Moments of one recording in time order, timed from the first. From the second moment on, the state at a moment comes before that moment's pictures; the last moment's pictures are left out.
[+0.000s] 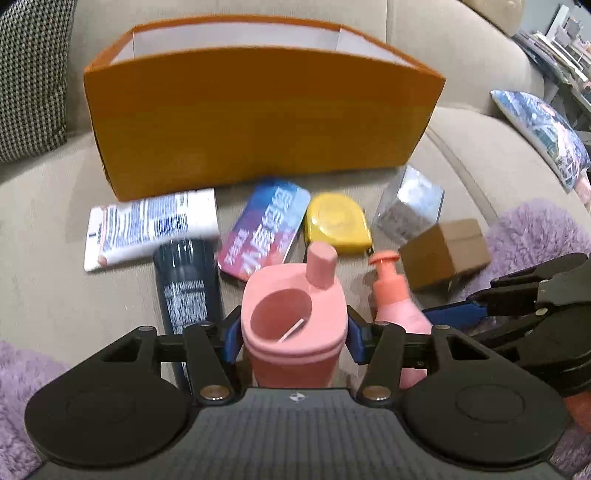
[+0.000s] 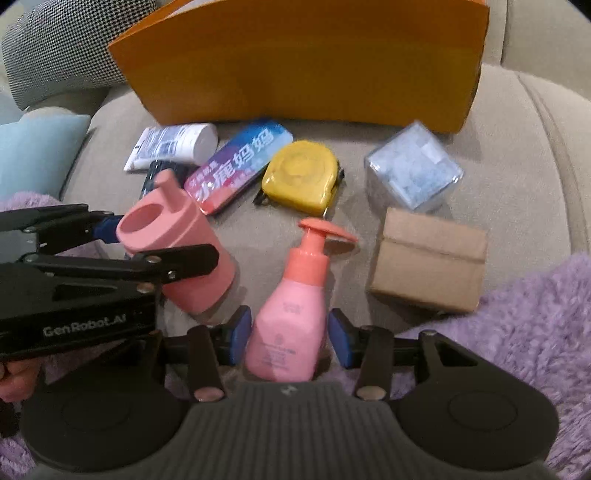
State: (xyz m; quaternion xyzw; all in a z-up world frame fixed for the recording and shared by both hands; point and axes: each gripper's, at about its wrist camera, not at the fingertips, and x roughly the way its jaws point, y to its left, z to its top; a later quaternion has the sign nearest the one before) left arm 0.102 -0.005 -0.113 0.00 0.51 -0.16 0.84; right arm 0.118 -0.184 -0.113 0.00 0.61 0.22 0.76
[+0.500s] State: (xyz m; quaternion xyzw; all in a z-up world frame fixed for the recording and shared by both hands) left arm 0.087 0.002 -0.071 0.00 0.49 -0.16 0.86; right arm 0.117 -0.191 -0.077 0.02 0.56 0.23 0.79
